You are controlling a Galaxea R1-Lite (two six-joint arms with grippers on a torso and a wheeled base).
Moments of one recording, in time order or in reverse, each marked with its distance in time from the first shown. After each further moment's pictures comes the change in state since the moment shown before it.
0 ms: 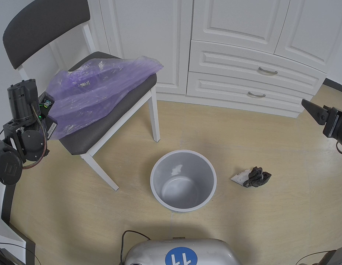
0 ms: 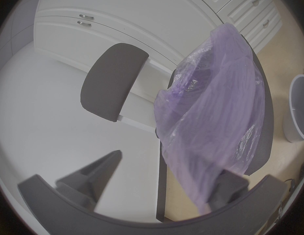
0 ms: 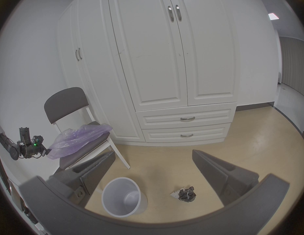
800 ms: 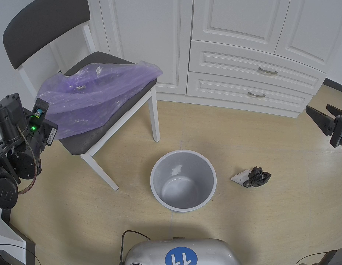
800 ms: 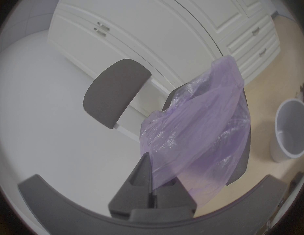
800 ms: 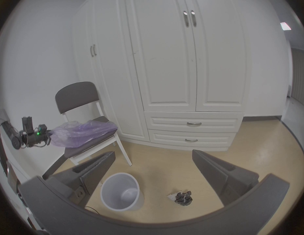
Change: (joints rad) left arm -0.034 -0.079 0.191 -0.234 -0.147 -0.068; right arm 0.008 -0.077 0.024 0.031 0.081 -0.129
